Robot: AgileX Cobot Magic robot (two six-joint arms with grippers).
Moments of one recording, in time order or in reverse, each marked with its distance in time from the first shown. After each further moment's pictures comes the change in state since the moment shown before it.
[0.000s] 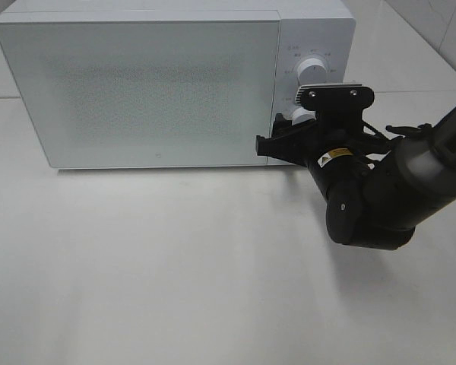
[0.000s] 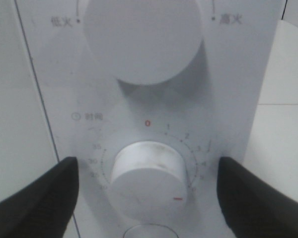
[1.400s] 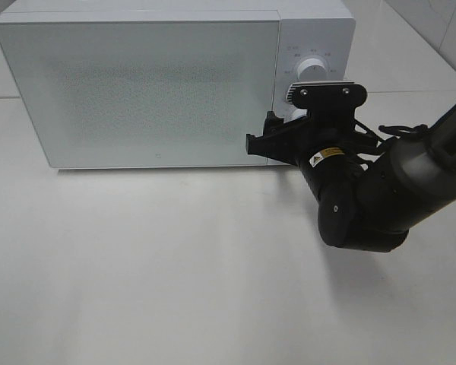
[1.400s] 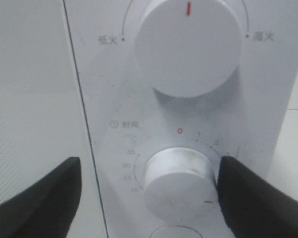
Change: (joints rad) left arm 0.000 0.000 0.000 0.000 0.000 0.000; right arm 0.046 -0.020 -0.001 0.022 -0.001 0.000
